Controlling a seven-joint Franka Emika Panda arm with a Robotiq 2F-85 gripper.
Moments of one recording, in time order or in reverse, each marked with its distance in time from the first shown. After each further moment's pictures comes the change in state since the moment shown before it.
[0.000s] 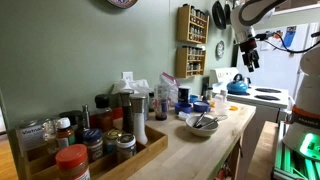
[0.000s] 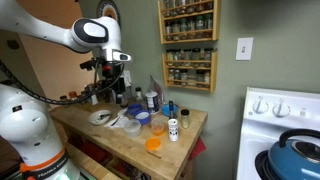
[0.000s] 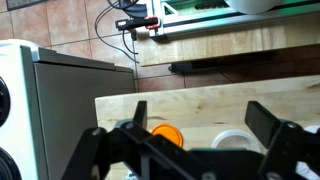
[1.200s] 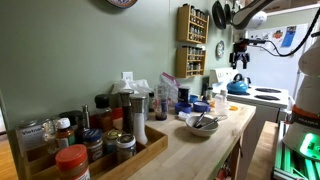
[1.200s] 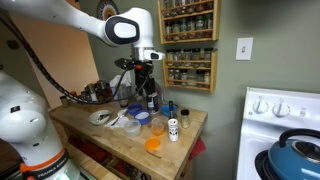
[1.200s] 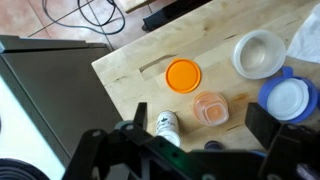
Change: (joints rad) arm -0.038 0.321 -0.235 0.248 0.143 0.253 0.047
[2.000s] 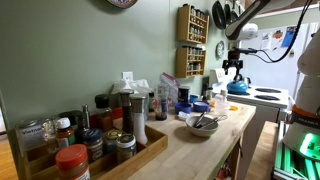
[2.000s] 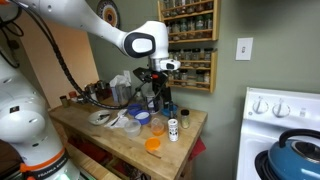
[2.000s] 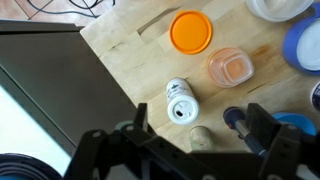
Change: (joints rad) arm -0.022 0.223 -0.035 0.071 0.091 0.231 0.005
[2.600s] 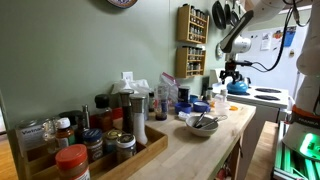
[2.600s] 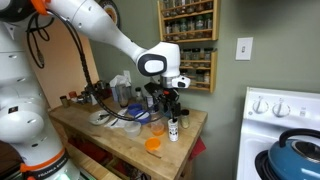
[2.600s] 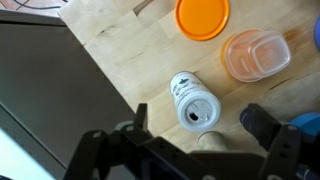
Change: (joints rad) arm -0.025 0.227 -0.012 0.047 0.147 0.144 -0.138
